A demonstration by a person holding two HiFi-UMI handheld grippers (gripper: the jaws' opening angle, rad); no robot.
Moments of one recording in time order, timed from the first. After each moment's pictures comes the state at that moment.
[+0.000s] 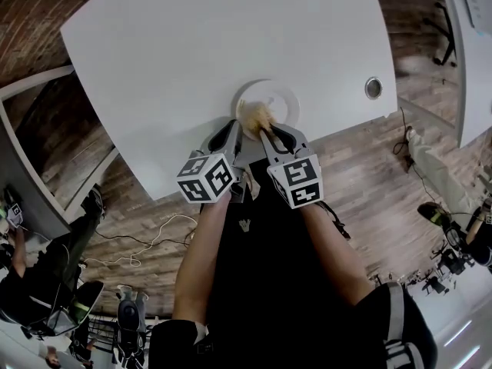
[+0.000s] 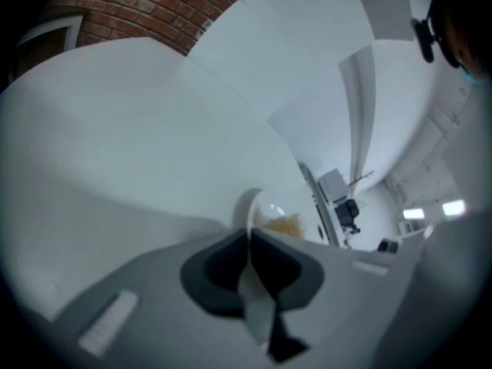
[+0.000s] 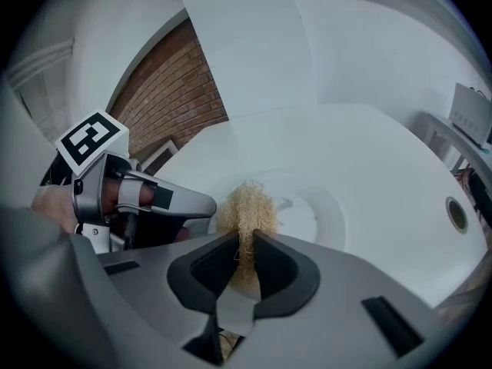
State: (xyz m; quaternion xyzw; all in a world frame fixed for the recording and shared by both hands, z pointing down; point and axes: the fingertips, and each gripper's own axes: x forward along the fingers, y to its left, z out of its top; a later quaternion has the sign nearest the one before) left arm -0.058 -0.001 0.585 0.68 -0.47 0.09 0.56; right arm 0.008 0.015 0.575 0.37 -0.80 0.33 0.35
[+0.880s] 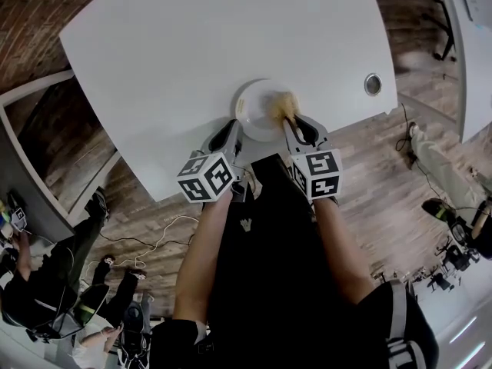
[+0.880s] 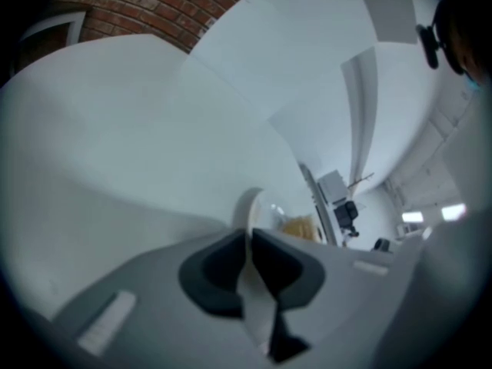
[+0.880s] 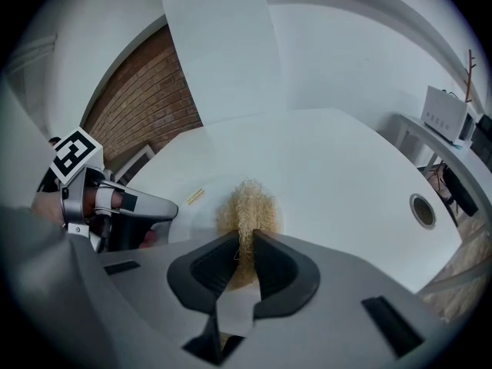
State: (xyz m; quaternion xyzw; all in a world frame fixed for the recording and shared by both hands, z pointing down) left arm -0.057 -0.002 0.586 0.67 -0.46 0.08 0.57; right arm 0.067 -0.007 0.574 0.44 -0.76 0.33 0.34
